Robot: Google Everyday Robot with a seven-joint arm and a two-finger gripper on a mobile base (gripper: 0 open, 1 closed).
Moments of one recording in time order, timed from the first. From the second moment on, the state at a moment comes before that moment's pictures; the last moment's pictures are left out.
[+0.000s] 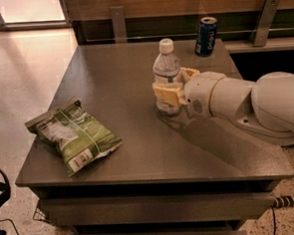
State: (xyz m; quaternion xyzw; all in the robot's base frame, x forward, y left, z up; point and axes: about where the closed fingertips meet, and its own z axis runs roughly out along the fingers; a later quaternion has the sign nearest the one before) arm 0.571 -0.060 0.897 -0.32 0.72 0.19 0.58
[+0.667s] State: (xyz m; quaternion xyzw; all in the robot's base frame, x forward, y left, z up) arm 0.549 -0.039 0.915 -0.37 0.73 0.17 0.55
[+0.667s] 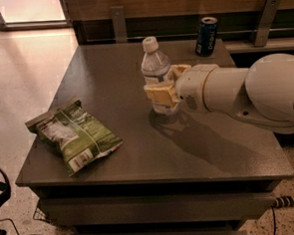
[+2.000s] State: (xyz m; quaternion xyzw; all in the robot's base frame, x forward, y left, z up) arm 0.532 -0.029 0.894 -0.36 0.71 0.23 0.56
